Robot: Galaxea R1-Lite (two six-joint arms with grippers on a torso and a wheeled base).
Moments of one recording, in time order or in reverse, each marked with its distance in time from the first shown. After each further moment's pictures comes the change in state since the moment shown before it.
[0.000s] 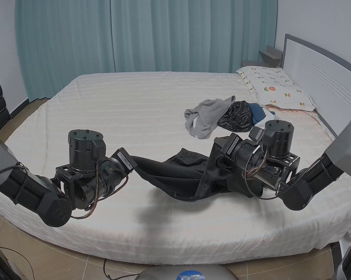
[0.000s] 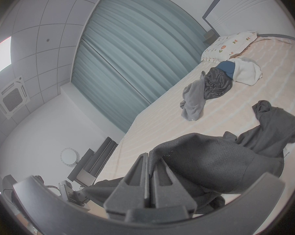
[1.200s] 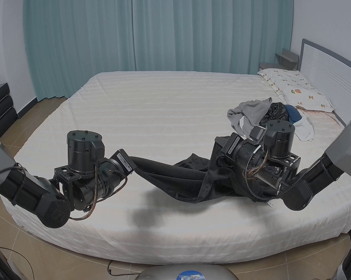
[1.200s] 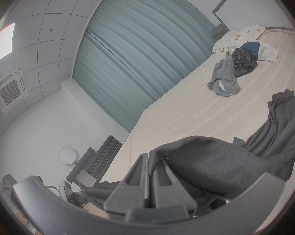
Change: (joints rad) left arm -0.001 -0.011 0.013 0.004 0.000 0.018; right arm -0.003 0.000 0.005 -0.013 0.000 -0.008
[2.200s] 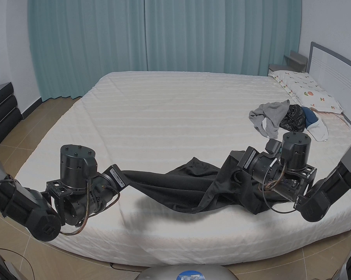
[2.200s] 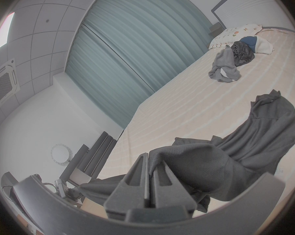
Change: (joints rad) left arm -0.017 -0.058 0.131 -0.003 0.032 -0.004; right arm -0.028 -0.101 0.207 -0.028 -0.017 -0.010
